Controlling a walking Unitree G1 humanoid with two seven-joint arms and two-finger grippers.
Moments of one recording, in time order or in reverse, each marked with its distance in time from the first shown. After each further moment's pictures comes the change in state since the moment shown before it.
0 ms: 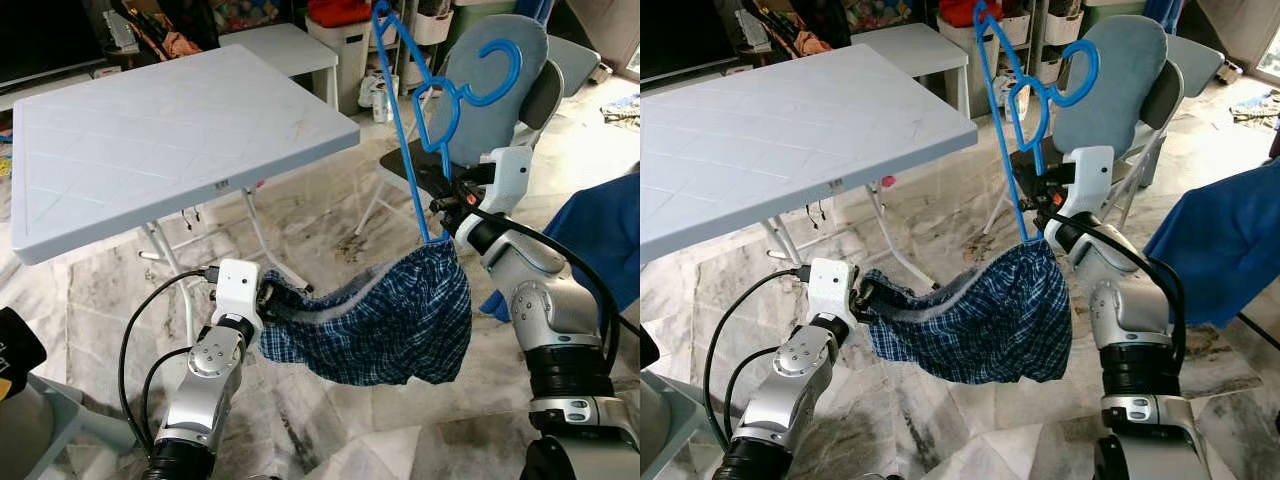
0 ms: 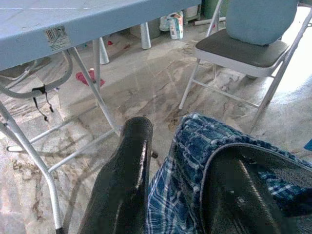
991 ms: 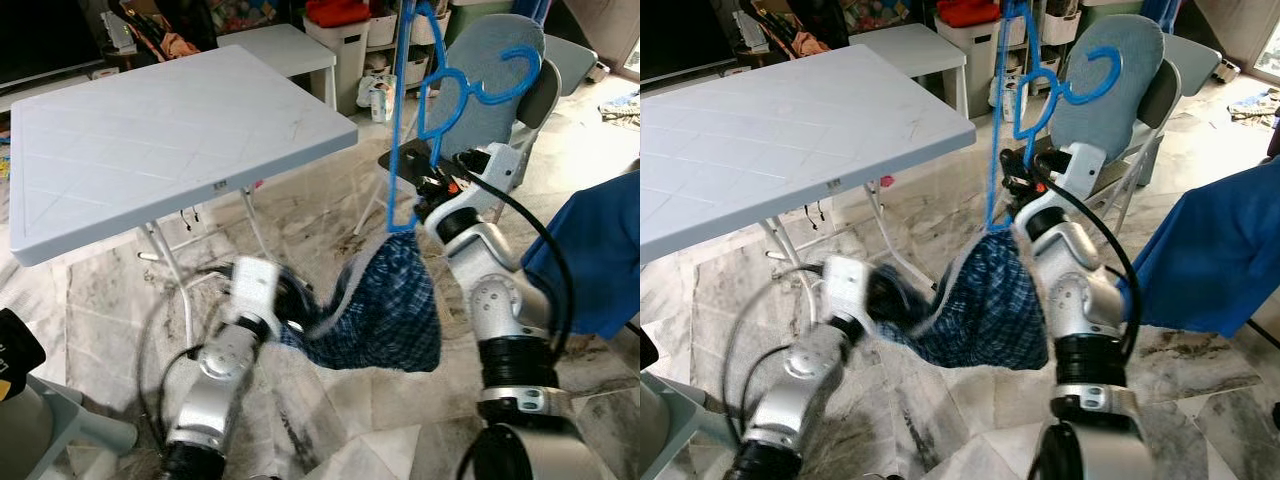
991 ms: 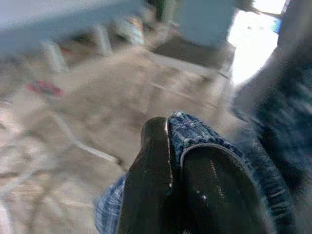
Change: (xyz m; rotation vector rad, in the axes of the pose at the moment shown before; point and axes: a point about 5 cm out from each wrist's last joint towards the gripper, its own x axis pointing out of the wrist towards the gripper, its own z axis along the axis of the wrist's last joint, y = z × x) left arm -0.003 -0.034 0.002 -0.007 -0.009 -0.216; right arm 0.025 0.030 -0.001 0.404 -0.149 -0.076
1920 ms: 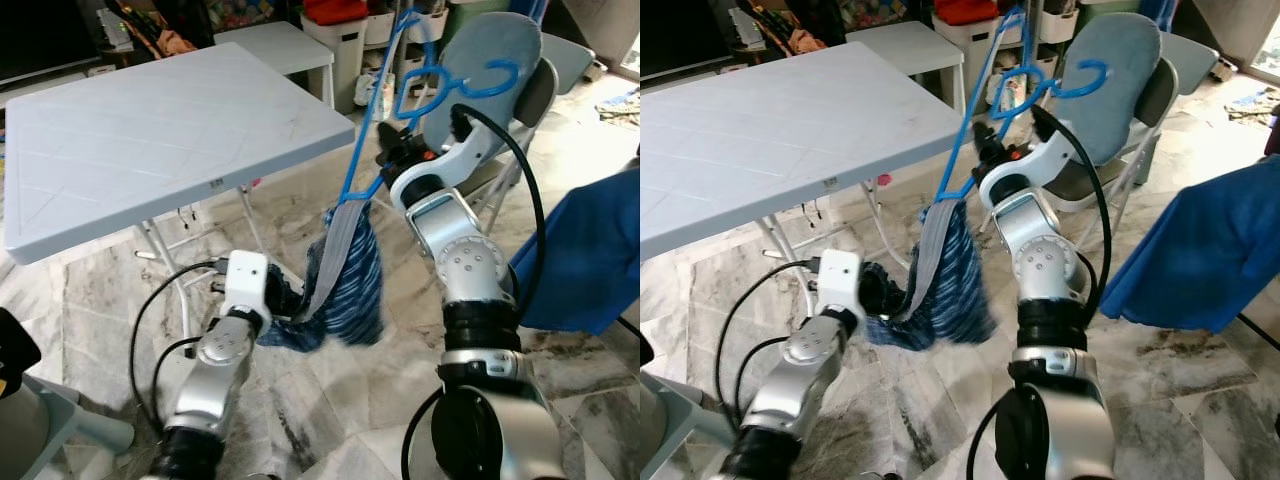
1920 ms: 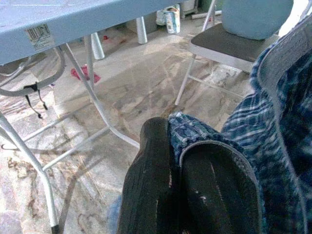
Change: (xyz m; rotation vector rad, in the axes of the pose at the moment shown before) left arm 0.013 0.020 0.007 0.006 0.036 0.201; right arm 0.026 0.045 -0.004 0.447 0.082 -0.040
